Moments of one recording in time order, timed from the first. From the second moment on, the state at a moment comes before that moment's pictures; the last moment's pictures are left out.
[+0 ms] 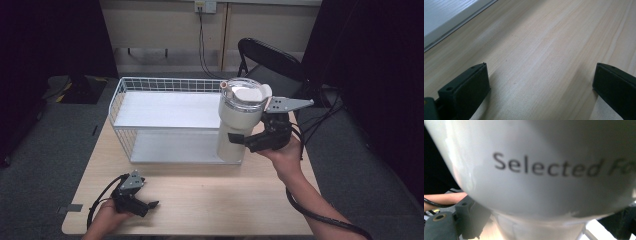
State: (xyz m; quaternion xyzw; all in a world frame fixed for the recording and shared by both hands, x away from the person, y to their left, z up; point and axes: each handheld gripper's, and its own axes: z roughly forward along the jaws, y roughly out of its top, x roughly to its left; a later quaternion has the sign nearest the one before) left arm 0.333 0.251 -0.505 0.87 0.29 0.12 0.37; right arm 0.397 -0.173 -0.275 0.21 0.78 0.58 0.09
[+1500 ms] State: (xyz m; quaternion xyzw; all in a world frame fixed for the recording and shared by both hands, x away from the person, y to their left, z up) left arm 0.333 0.251 -0.505 0.87 0.29 0.12 0.37; right arm 0.433 -0.126 -0.225 0.22 0.77 0.58 0.12
